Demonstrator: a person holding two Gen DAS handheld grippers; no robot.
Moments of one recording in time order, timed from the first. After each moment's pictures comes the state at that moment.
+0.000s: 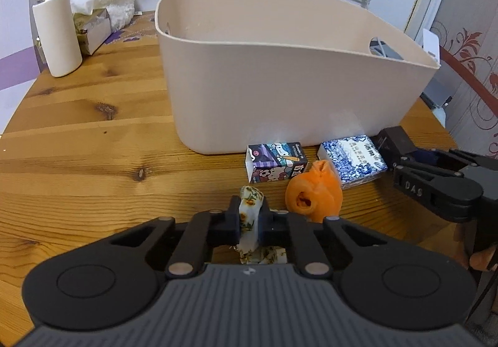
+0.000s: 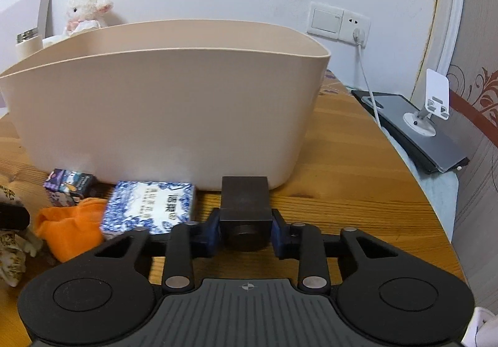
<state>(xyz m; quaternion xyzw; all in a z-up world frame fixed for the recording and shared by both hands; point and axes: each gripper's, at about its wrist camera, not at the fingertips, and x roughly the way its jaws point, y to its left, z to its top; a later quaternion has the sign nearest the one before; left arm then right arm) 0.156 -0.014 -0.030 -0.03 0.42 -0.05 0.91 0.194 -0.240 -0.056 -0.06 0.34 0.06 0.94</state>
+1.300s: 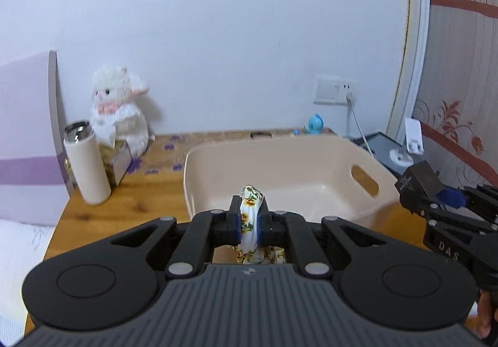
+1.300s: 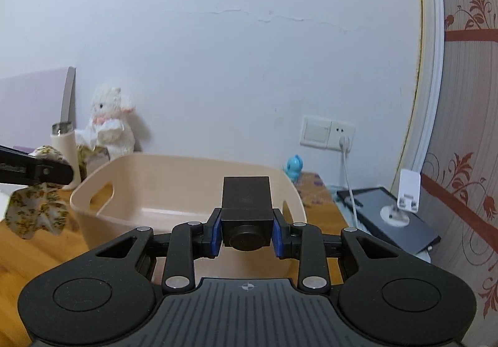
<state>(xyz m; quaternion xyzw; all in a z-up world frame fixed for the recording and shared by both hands) 0.151 -0.009 0.092 -0.01 0.24 -0.05 0.97 0.139 -0.221 0.065 -0.06 0.18 0.07 0.98</state>
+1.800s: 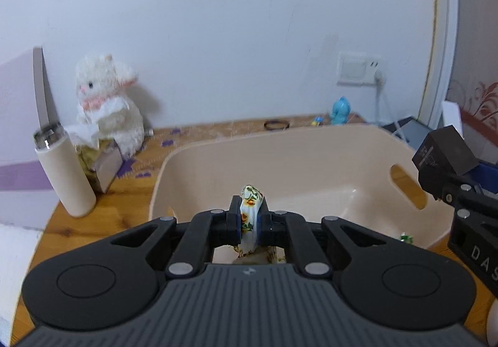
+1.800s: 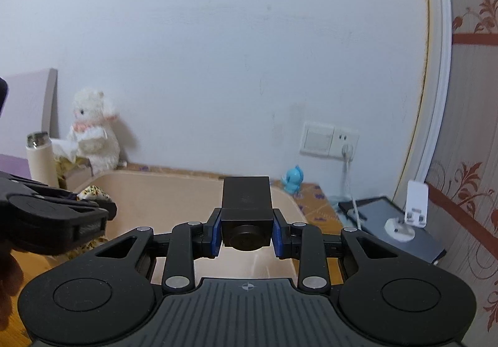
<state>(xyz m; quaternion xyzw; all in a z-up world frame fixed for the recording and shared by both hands) 0.248 -0.043 0.049 0.02 0.28 -0.01 0.96 0.206 -0.201 0.059 -0.06 0.19 0.06 0.98</state>
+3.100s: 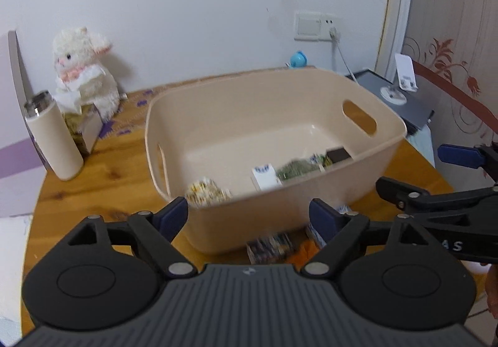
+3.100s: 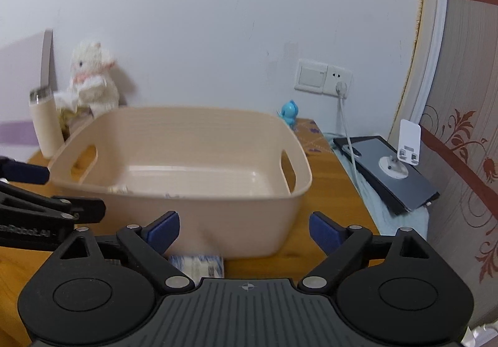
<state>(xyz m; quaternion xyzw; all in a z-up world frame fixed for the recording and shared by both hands) 0.177 -0.026 0.048 0.04 0.35 -0.09 0.93 0.161 -0.211 0.039 -0.06 0.30 0.04 0.95</state>
